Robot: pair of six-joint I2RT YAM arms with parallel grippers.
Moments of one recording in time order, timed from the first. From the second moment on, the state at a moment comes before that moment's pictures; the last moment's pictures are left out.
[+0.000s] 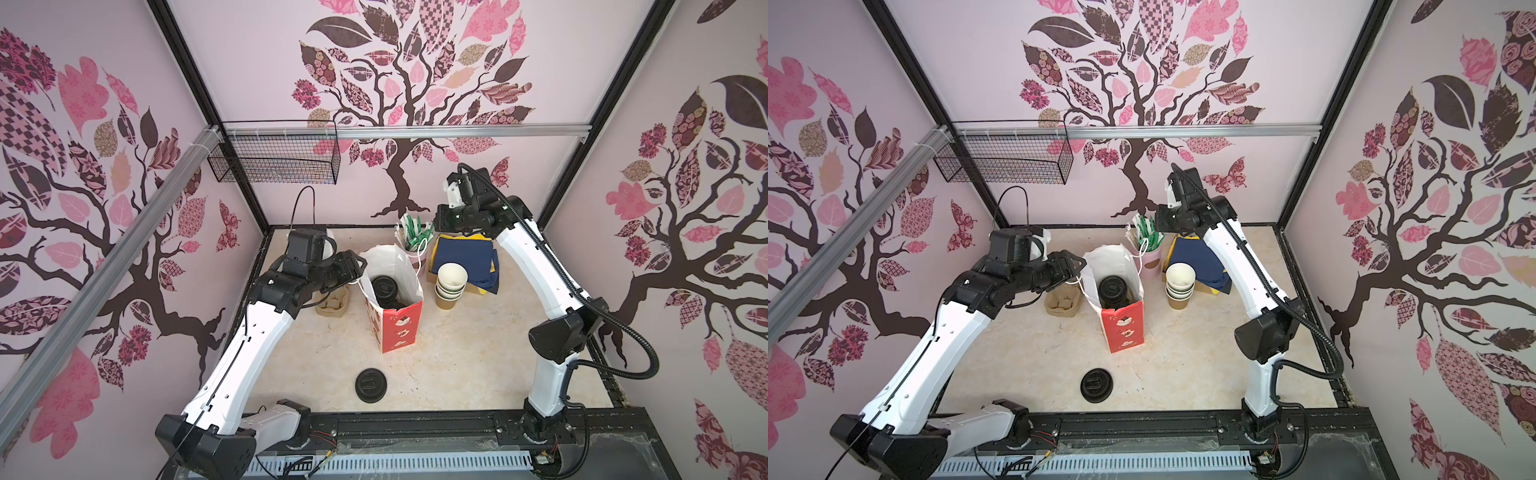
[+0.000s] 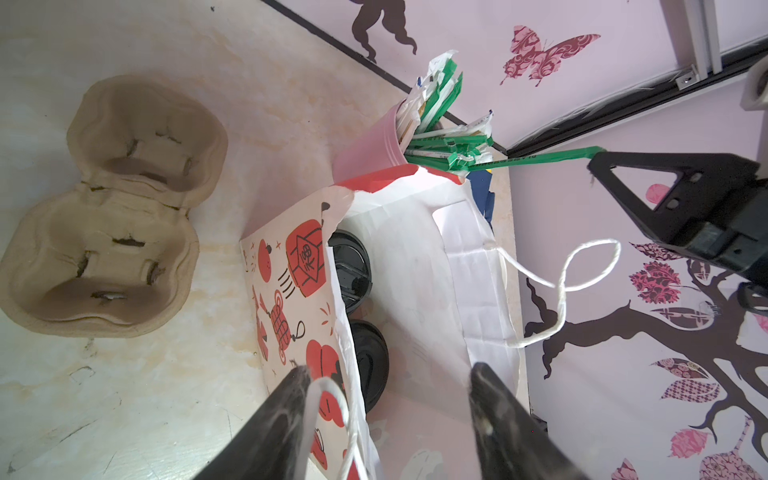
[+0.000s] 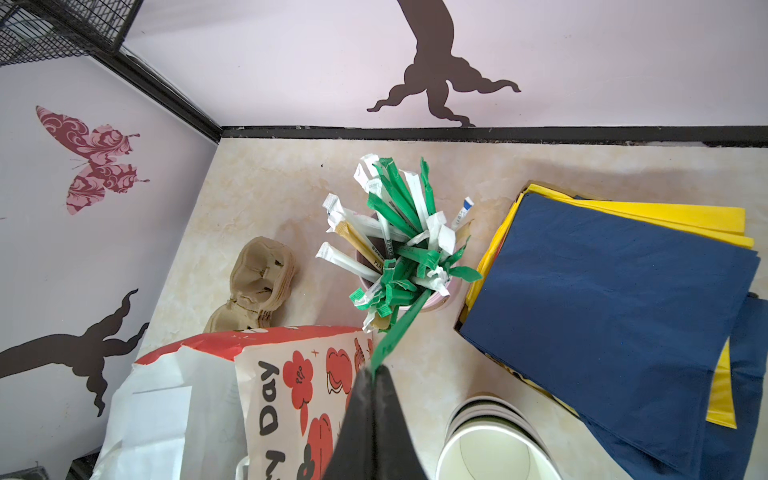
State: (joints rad) left arm -0.33 1.19 1.36 -0.80 0.24 -0.68; right arm 0.44 1.91 2.23 -1.01 -0.11 0.37
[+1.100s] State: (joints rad) left arm -0.33 1.18 1.30 -0.75 0.26 -0.75; right arm 0.44 1.54 2.44 -1.13 -0.29 0.31
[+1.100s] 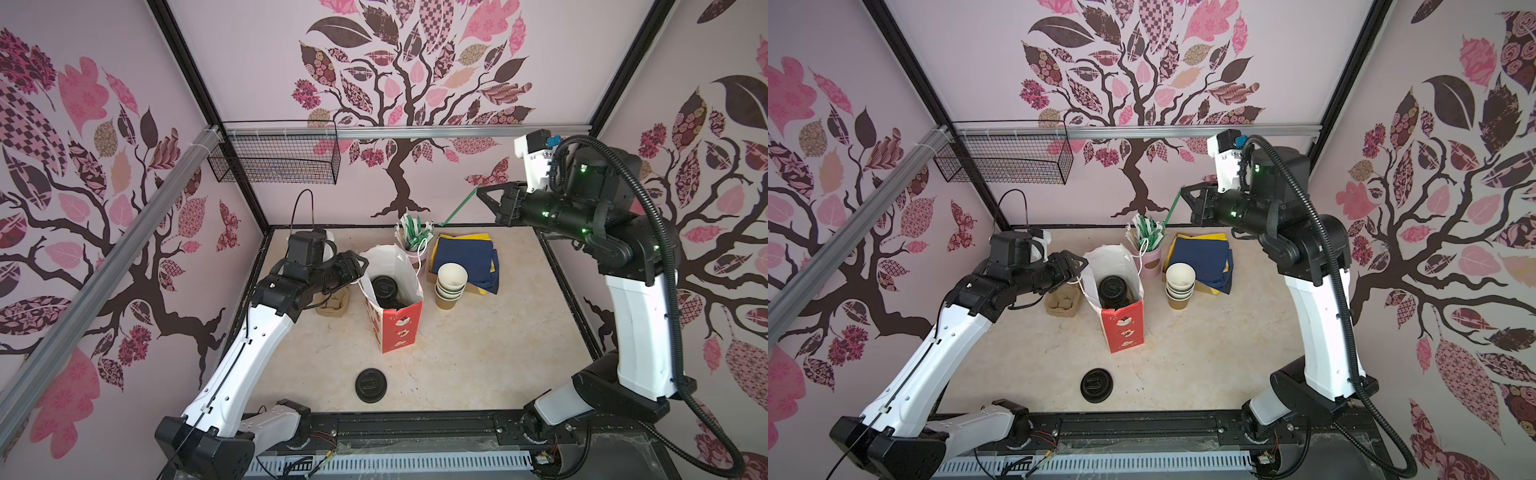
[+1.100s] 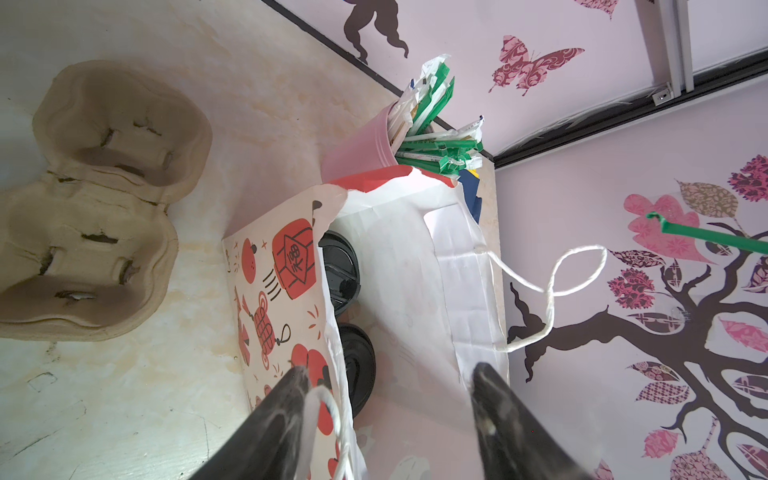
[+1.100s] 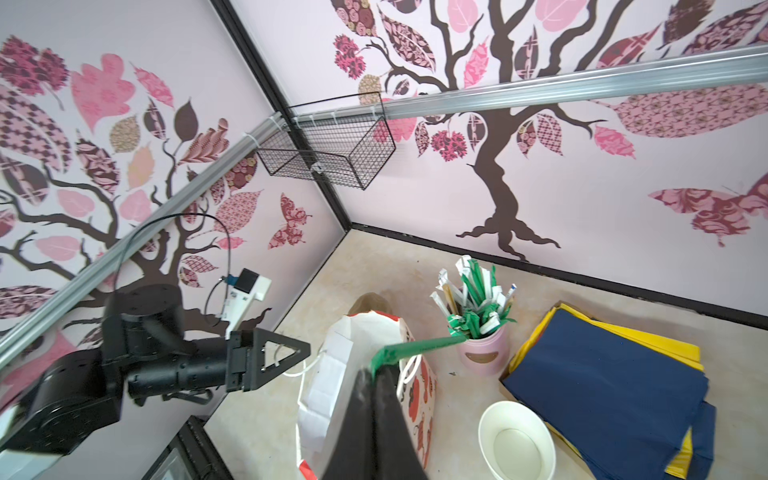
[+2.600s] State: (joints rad) left arm -0.33 1.14 1.24 -0.74 0.21 -0.81; right arm 0.79 1.86 2.20 -1.18 -0.30 0.37
